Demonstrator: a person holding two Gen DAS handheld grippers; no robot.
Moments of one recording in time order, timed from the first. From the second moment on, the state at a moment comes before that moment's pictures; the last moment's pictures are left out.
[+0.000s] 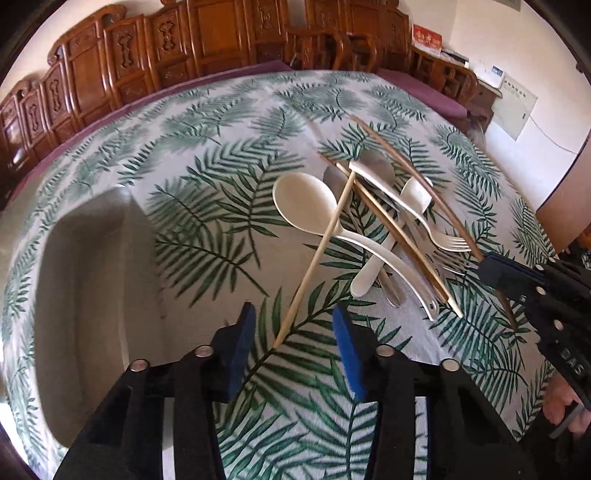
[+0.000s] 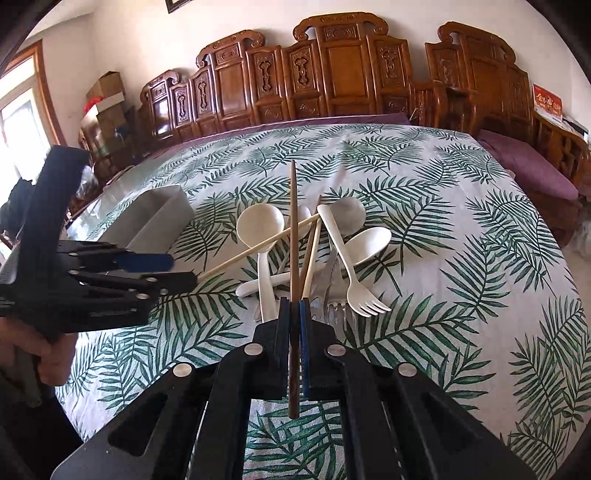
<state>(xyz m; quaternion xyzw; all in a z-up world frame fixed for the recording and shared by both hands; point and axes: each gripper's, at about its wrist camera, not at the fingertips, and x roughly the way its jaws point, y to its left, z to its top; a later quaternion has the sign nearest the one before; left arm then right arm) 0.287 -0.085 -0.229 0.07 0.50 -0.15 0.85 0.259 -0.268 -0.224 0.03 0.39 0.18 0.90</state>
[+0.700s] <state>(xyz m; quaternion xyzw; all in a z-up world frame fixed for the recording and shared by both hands) 0.265 -0.082 -0.215 0.05 0.47 -0.18 0.86 0.255 -0.257 -0.221 0.02 0.39 0.19 0.90</state>
